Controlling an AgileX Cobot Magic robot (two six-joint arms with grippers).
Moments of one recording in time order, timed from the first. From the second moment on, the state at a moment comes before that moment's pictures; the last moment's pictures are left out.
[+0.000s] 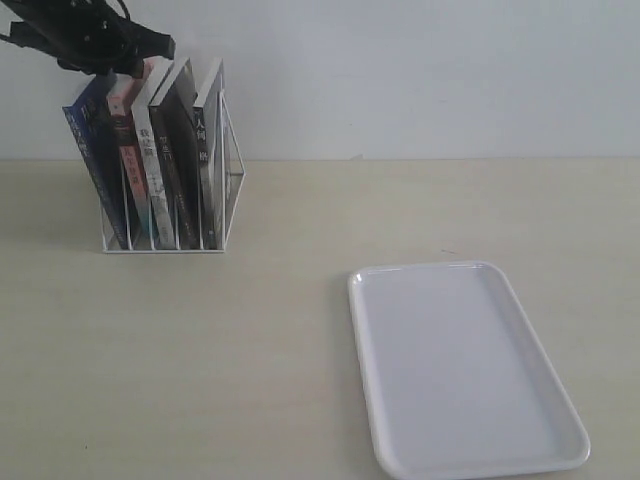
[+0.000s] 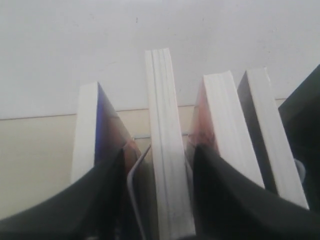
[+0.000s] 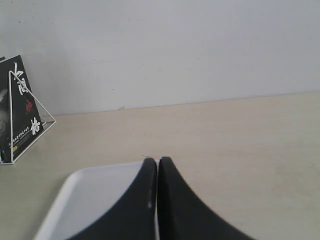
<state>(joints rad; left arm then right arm) -0.18 2.10 -1.91 0.24 0.65 -0.22 0.19 0.01 0.00 -0.09 0.15 0.27</state>
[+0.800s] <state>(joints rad) -0.18 2.13 -1.91 0.24 0.62 -0.22 0.19 0.01 0.00 -0.09 0.15 0.27</state>
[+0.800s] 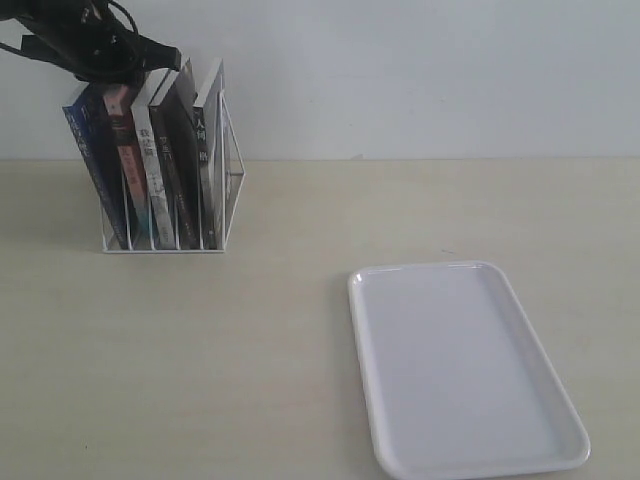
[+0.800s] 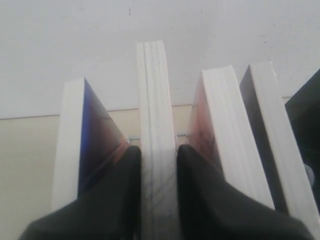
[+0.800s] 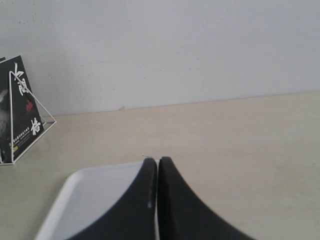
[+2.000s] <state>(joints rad) -0.18 1.98 -1.91 0.24 0.66 -0.23 0.19 0.01 0.00 -0.09 0.15 0.27</state>
